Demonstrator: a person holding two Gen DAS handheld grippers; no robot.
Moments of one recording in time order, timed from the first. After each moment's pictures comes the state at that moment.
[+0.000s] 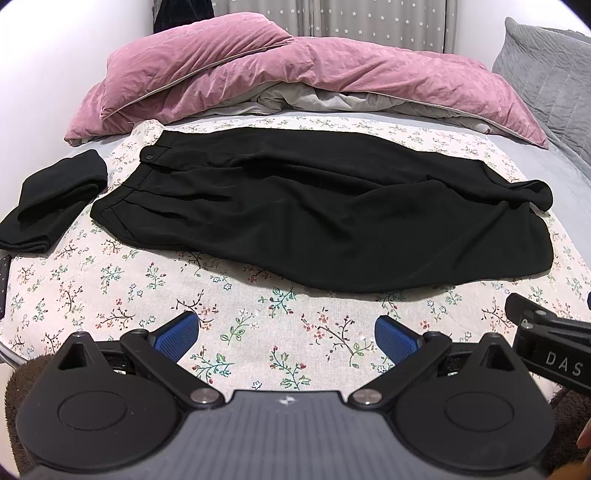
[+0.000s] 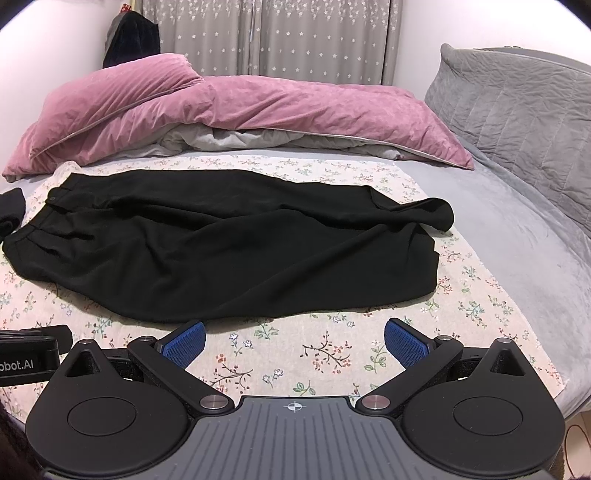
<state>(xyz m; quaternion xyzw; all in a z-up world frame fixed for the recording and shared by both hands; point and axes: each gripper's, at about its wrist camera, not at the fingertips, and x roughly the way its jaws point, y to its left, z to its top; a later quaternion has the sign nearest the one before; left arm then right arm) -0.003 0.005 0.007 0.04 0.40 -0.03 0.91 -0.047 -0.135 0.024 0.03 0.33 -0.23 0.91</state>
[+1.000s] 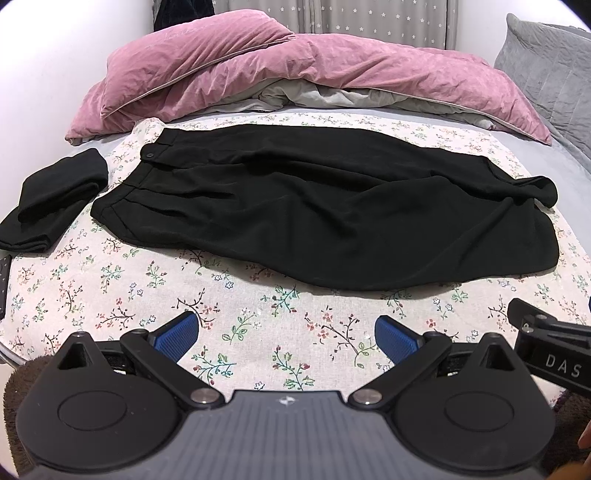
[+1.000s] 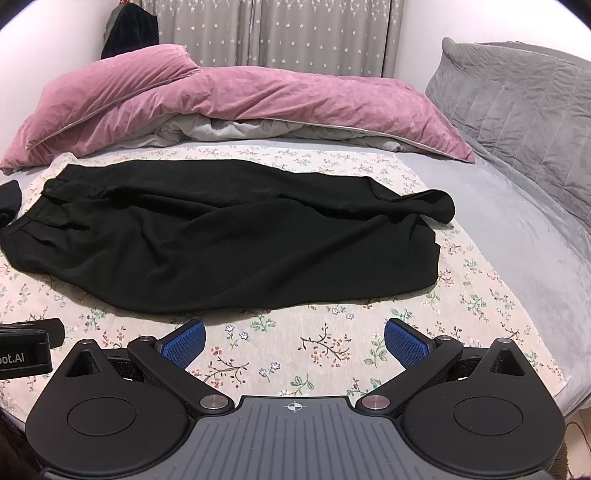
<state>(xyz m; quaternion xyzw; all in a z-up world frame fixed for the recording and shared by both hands) 0.003 0.006 0.002 0.05 0.41 -0.02 0.91 -0.044 -0.138 0.013 0.03 0.35 -0.23 0.91</state>
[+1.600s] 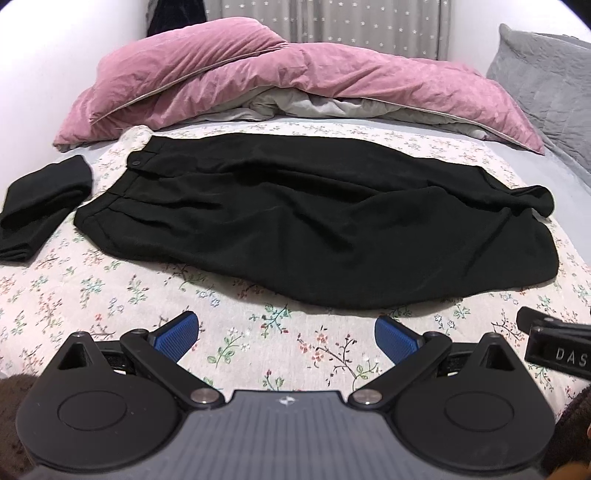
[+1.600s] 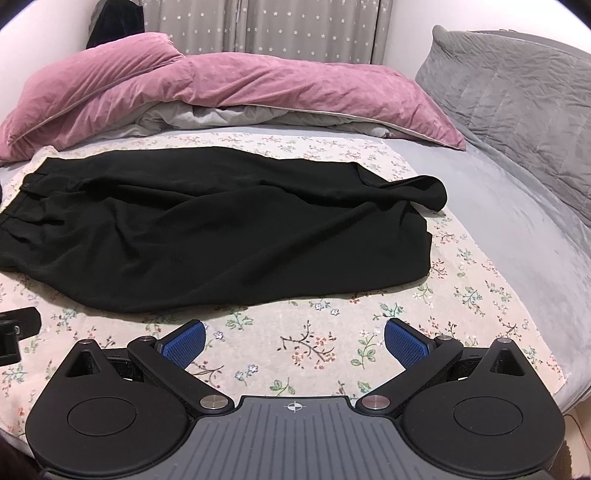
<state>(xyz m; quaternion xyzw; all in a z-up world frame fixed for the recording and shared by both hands) 0.022 0.009 -0.015 0.04 0.38 -0.05 0.92 -0.029 -0.159 0.001 0.03 0.36 -0.25 0.90</state>
